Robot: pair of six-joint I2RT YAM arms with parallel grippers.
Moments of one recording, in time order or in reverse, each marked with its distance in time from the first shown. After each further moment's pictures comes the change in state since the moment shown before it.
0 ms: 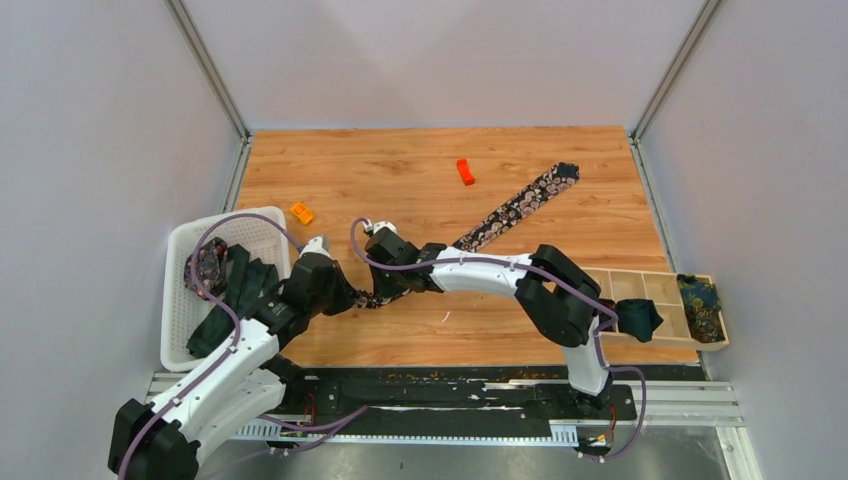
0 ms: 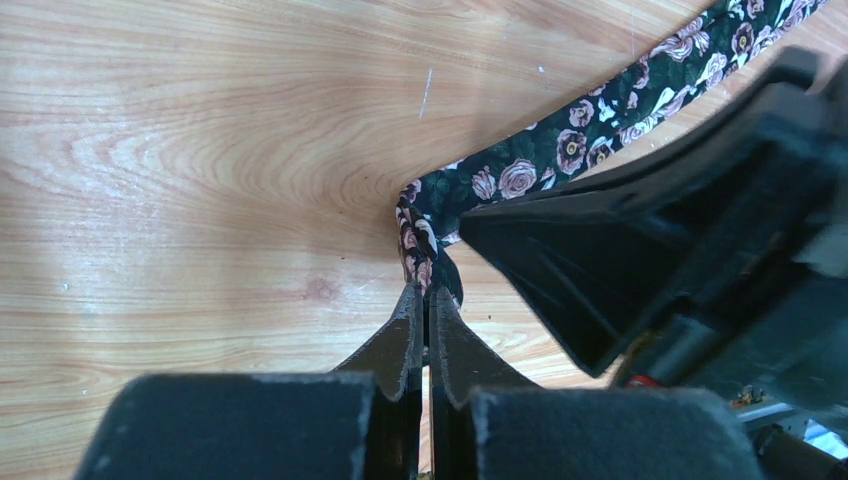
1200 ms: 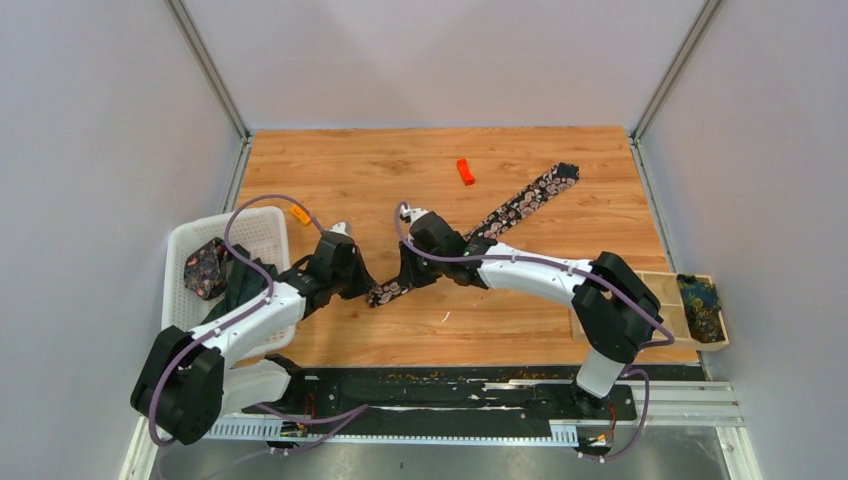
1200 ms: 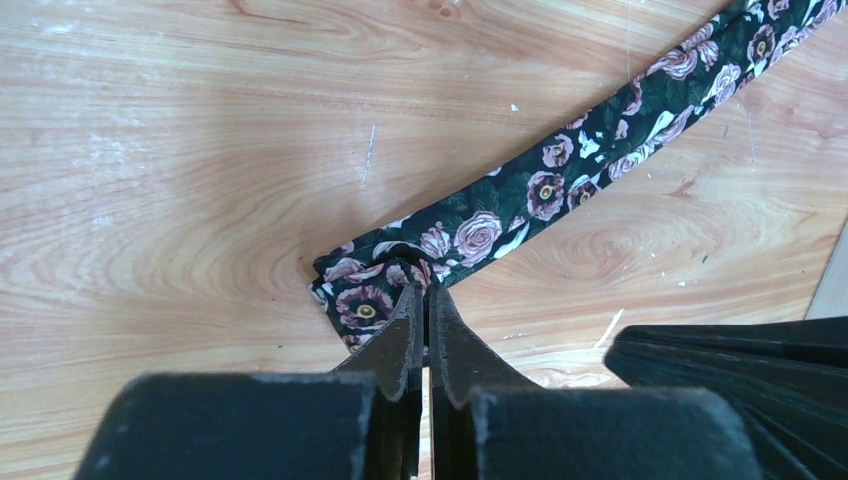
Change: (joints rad) left arm 0.000 0.355 0.094 0.190 0.062 0.023; right arm -0.116 -0.235 -0.237 0.089 -0.159 -0.028
